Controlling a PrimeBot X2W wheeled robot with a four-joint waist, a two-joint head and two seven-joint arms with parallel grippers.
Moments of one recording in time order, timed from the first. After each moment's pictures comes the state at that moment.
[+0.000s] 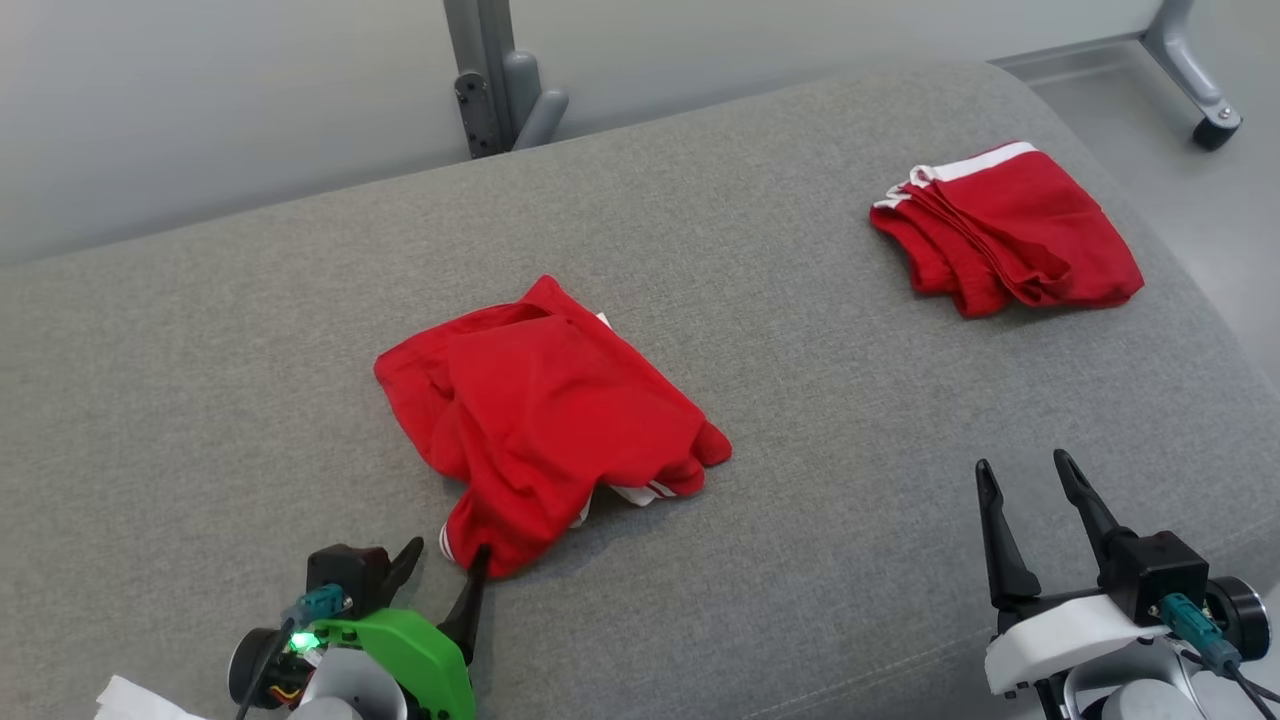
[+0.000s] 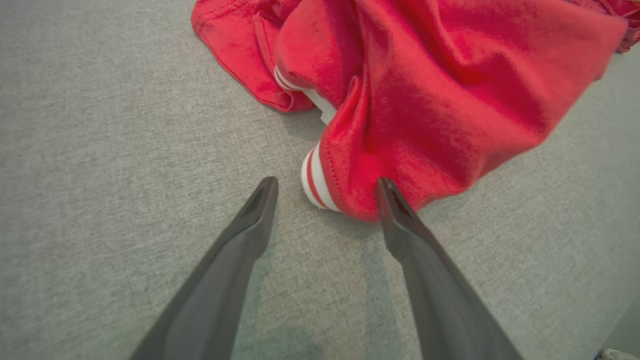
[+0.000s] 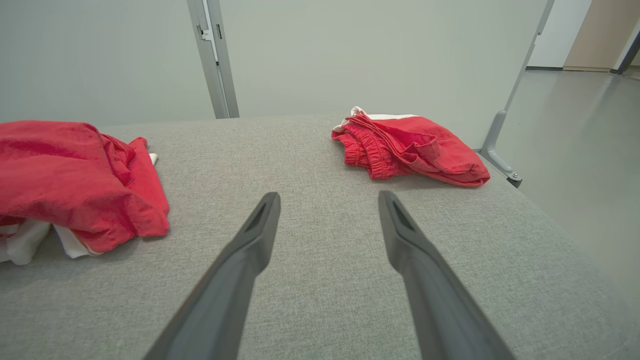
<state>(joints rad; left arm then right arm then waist) -0.17 0.16 -0.33 0.53 -0.39 -0.13 -0.06 0.00 -0.07 -0.02 0.19 0.05 0.13 -0.26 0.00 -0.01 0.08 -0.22</state>
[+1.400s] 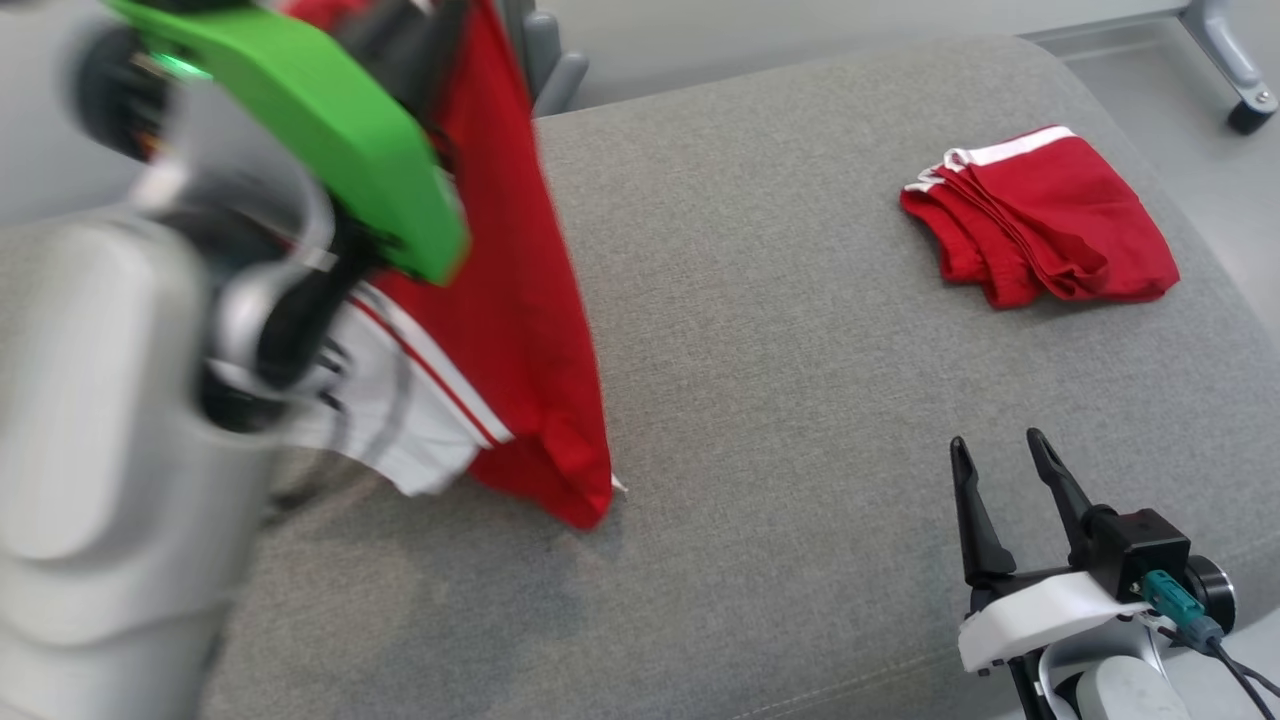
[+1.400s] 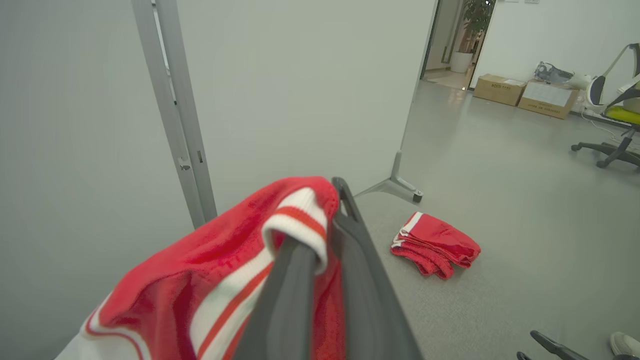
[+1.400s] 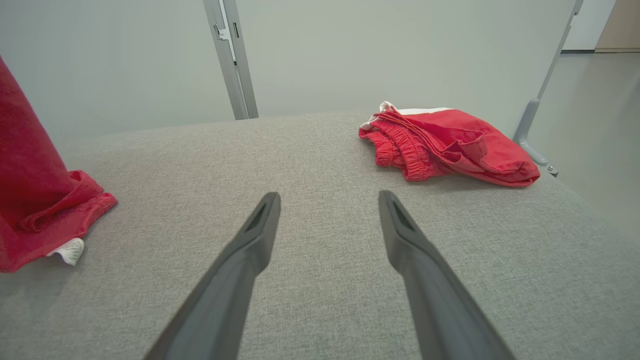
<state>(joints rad) -0.88 0.33 -0.40 -0.13 -0.75 0.03 0.60 -0.05 -0.05 0.00 0.21 0.09 0.13 -0.26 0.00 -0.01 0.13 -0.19</state>
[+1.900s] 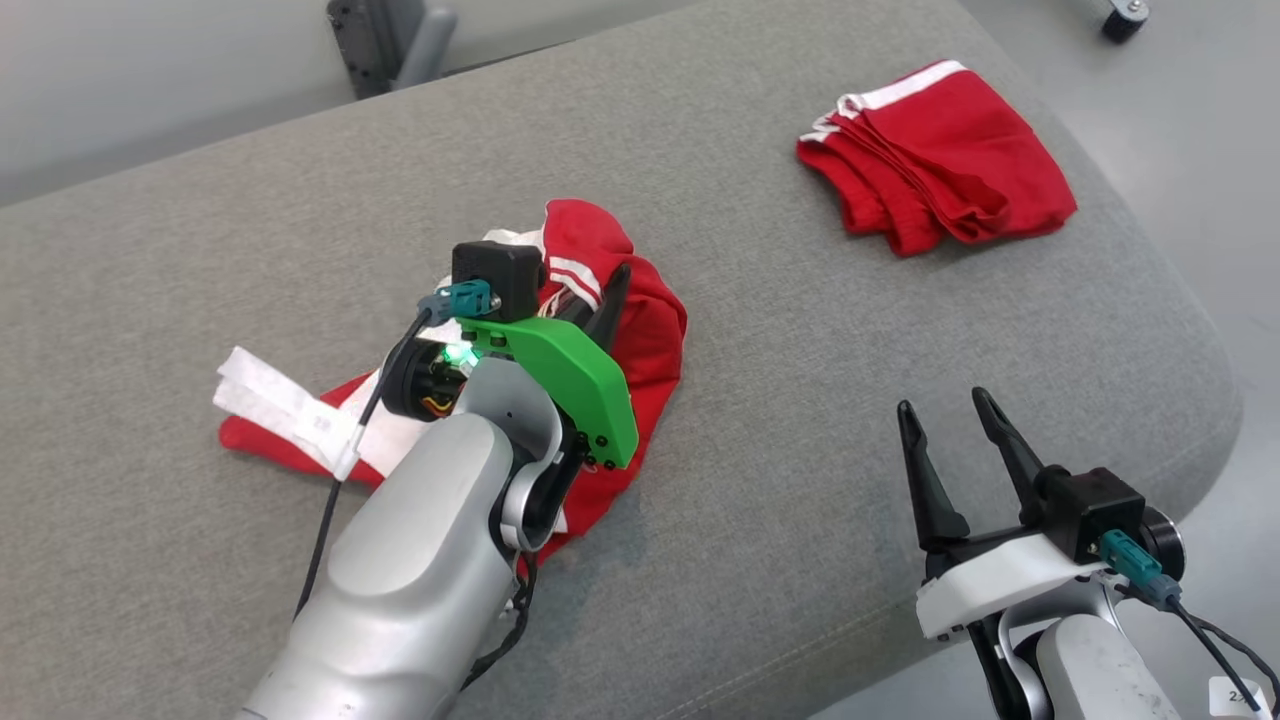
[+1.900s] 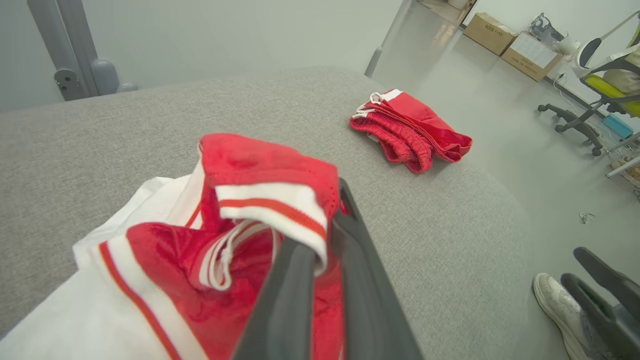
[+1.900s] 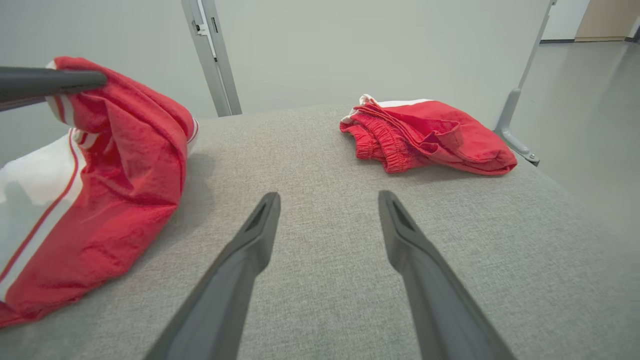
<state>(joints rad) -0.68 0.05 -0.63 0.51 -0.69 0.04 0.11 -0.13 -0.05 0.09 0.23 0.13 0.13 -0.26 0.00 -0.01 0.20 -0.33</state>
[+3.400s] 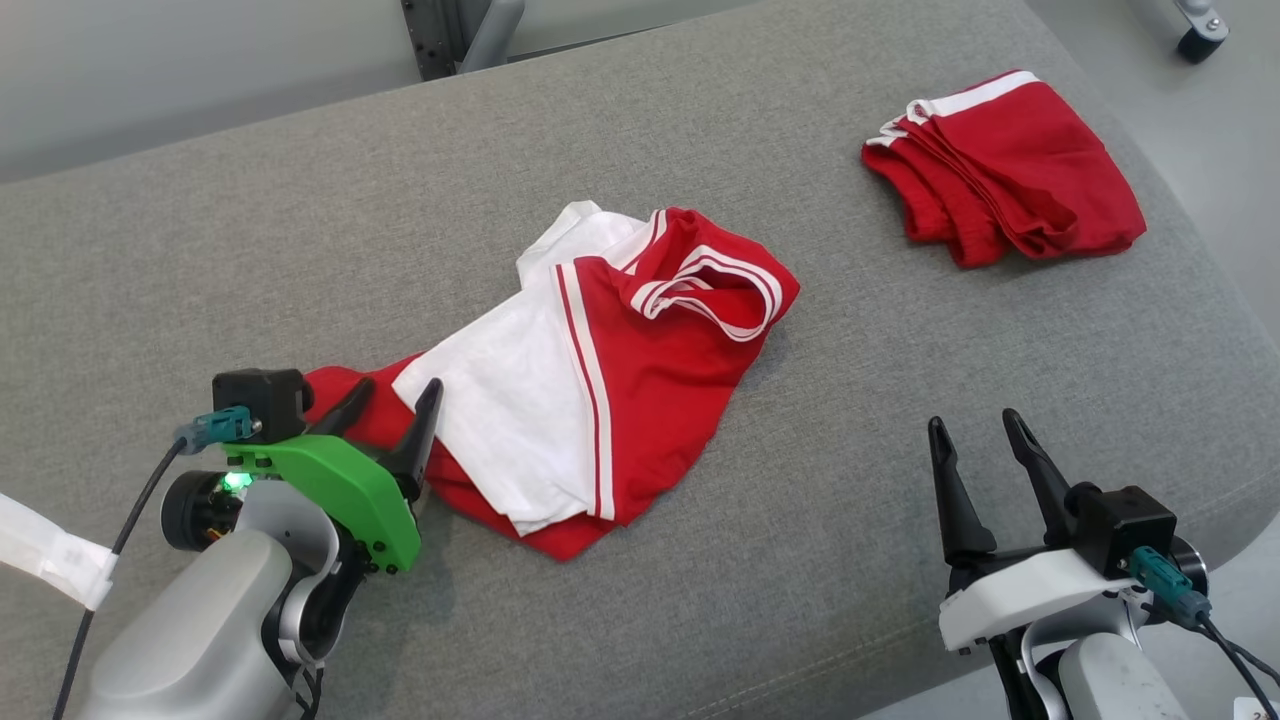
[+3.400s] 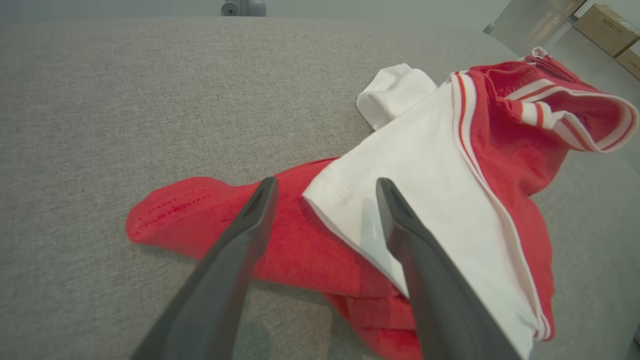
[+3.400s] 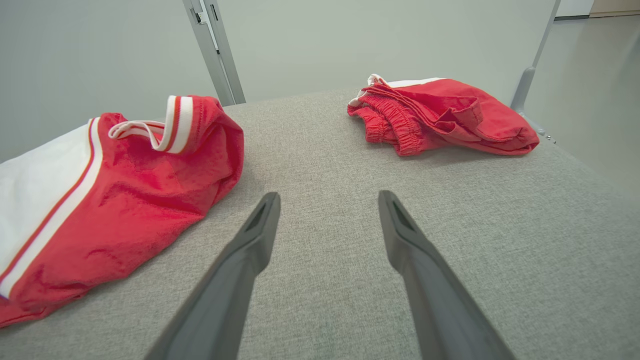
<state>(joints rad) -0.54 0.48 -0.80 0.39 -1.01 0.08 -0.05 -0.10 -0.05 0.04 0.24 0.17 0.13 -0.26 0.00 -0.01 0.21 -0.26</state>
